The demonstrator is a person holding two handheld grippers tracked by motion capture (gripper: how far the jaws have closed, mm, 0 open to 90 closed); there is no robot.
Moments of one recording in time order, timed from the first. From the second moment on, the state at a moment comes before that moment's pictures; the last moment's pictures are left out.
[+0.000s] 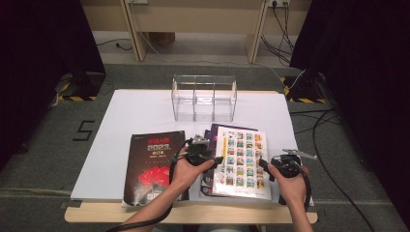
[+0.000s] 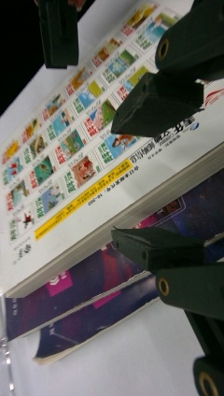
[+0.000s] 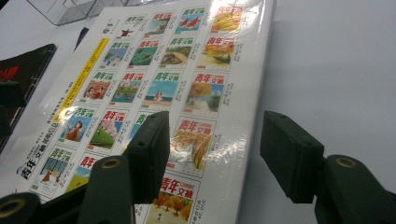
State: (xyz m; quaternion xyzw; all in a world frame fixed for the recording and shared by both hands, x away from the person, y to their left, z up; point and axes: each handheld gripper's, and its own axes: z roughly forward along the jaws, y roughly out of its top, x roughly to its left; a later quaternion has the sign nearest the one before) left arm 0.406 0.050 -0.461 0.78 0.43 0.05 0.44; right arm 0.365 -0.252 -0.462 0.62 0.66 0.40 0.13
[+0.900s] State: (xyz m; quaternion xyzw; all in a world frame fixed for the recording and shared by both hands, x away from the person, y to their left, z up) left arm 0.429 0.042 -0.472 0.76 0.47 0.01 0.44; right arm 0.379 -0.252 -0.473 0.64 0.66 0.39 0.08
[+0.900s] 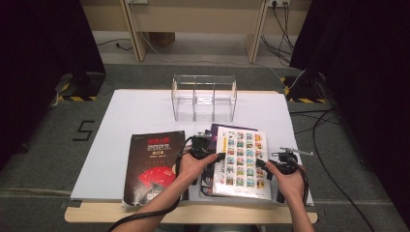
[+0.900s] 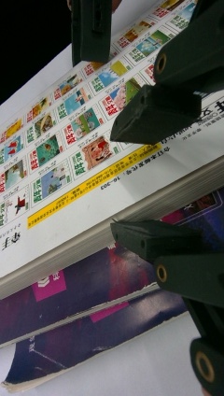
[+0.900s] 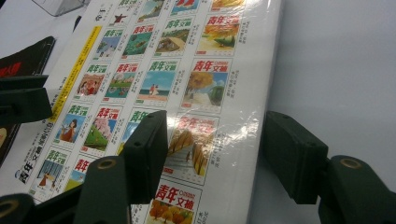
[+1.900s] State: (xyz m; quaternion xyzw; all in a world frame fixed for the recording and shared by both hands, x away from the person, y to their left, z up) left arm 0.426 0.047 -0.465 0.69 0.54 -0.09 0.47; right arm 0.373 -0.248 -0.476 0.65 0.63 0.40 0.10
